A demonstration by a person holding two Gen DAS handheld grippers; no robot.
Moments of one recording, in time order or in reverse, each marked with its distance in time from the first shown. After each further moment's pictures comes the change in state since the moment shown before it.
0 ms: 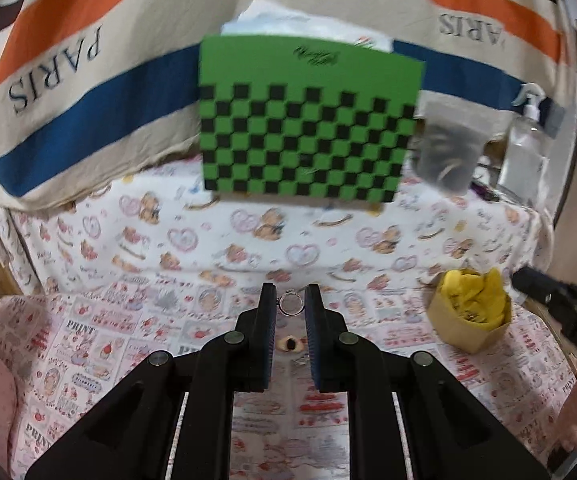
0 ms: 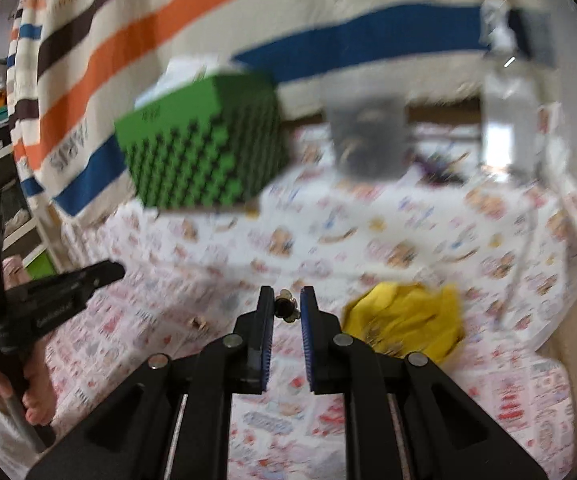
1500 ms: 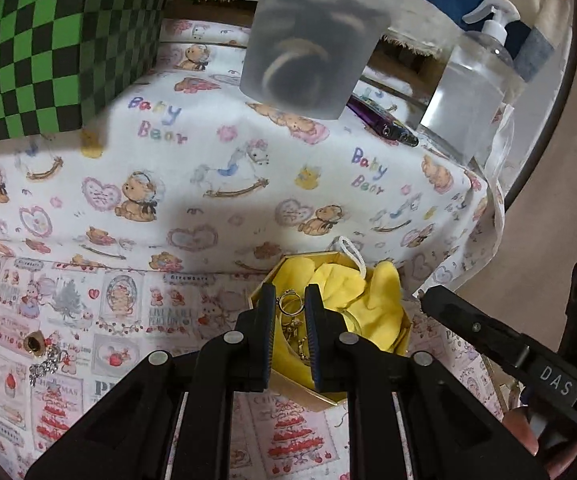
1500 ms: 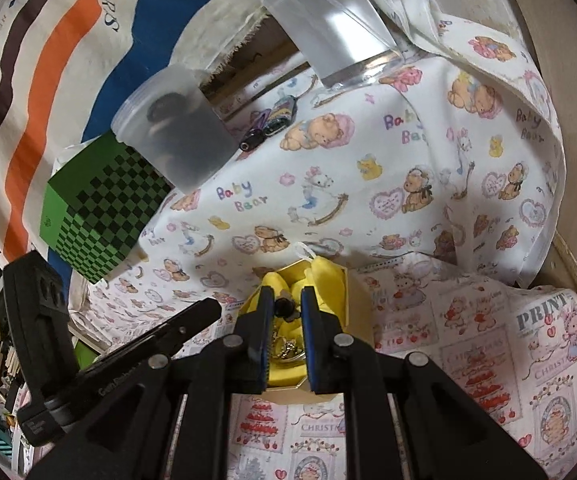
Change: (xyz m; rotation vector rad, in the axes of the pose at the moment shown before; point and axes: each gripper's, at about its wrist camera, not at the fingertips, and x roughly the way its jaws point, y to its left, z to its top) left arm 0.116 -0.163 0.004 -0.048 0.249 -0.280; right arm 0.026 -0.152 -0.019 0.468 0.113 0.088
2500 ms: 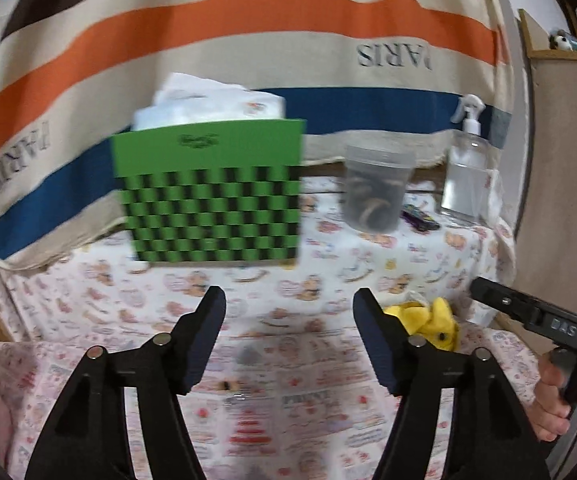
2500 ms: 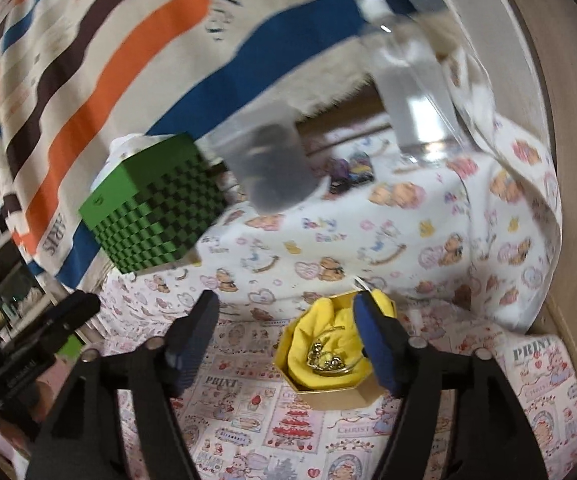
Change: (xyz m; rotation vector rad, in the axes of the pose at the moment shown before) left arm -0.167 0.053 -0.019 0.160 -0.372 0.255; right arm -0.037 0.069 -0.017 -0.229 -0.156 -0.005
